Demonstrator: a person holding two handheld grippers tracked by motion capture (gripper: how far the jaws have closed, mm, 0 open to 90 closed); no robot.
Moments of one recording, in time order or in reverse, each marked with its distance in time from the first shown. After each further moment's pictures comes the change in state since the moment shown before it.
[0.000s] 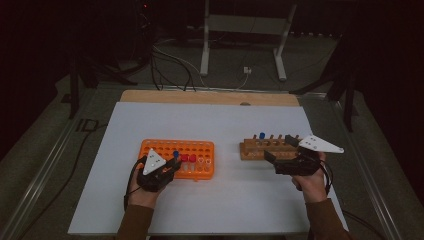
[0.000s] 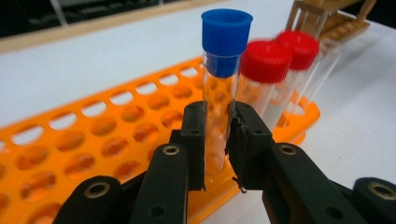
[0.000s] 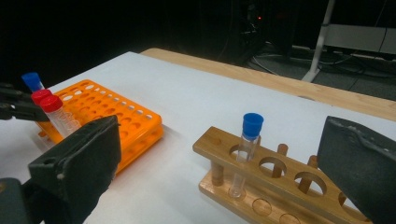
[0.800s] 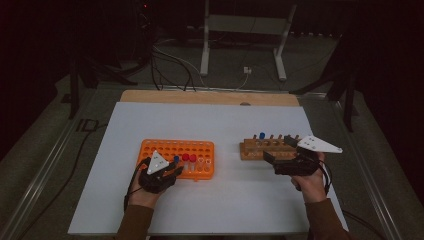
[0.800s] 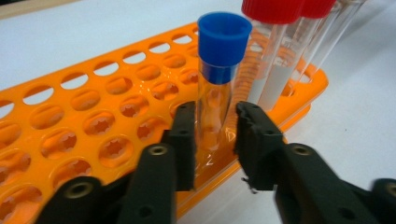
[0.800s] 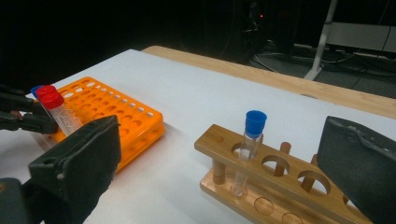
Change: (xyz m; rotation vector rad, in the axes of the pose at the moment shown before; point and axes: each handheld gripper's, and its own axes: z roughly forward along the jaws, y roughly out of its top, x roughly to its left) left arm 0.001 -0.006 0.004 0.040 -0.026 0.007; right arm 0.000 -0.001 0.002 0.006 0.006 0.000
